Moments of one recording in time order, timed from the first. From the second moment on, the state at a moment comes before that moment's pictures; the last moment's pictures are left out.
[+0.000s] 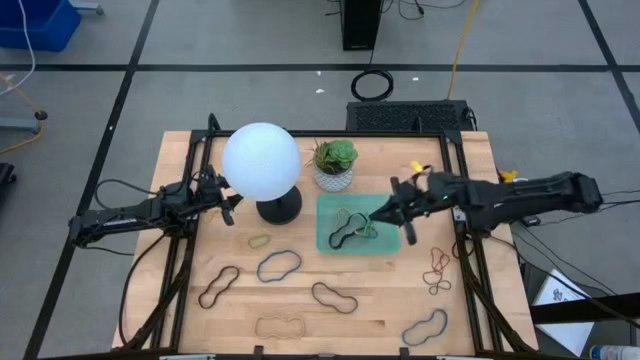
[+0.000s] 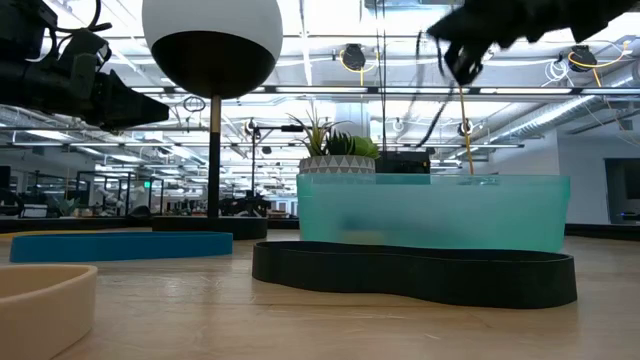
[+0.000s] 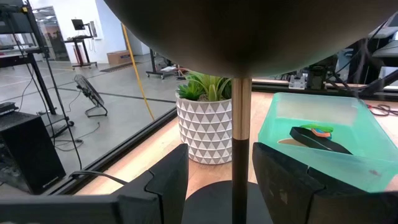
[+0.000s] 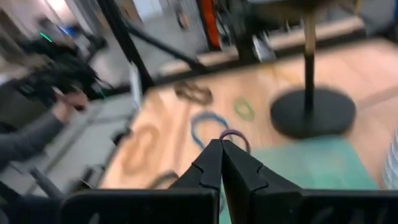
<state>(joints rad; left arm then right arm) 0.17 0.07 0.04 -0.03 -0.24 0.04 0.00 0.92 0.57 0.08 -0.20 0.27</state>
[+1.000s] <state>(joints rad) 0.17 0.07 0.04 -0.03 -0.24 0.04 0.06 1.44 0.57 0.01 0.03 0.33</state>
